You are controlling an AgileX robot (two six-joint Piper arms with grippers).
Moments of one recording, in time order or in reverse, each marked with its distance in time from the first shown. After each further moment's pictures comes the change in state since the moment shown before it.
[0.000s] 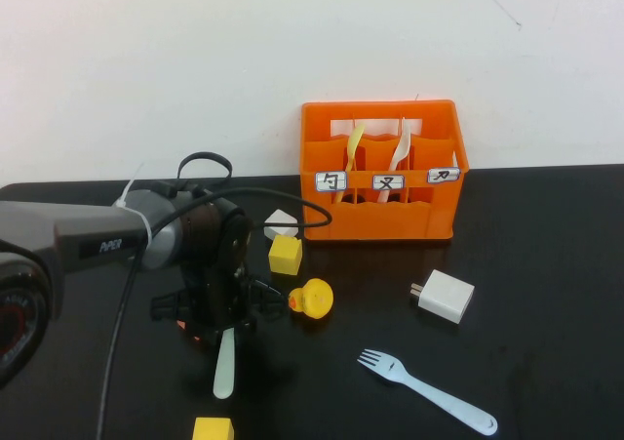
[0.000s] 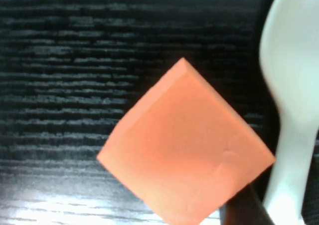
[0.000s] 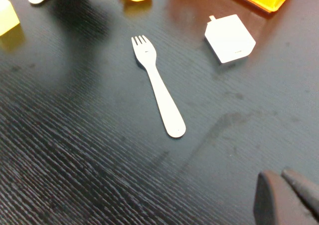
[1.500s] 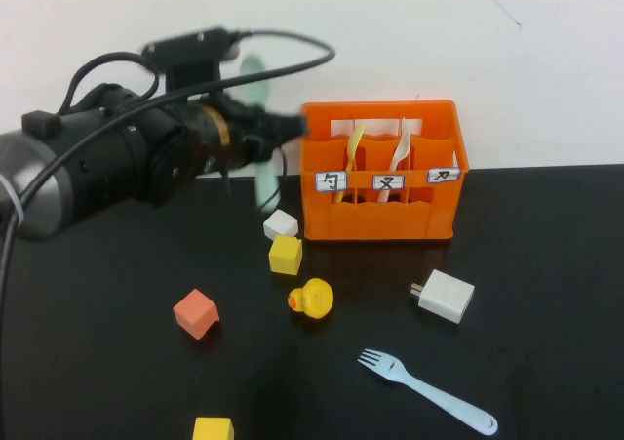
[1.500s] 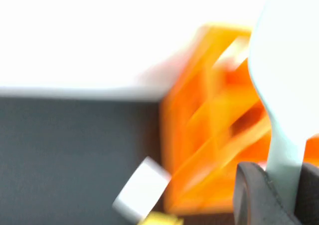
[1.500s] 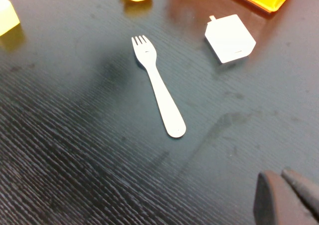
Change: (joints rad) right arm 0.000 0.000 0.000 0.000 0.000 0.000; left arm 0.002 -0.356 0.002 0.141 -0.470 -0.099
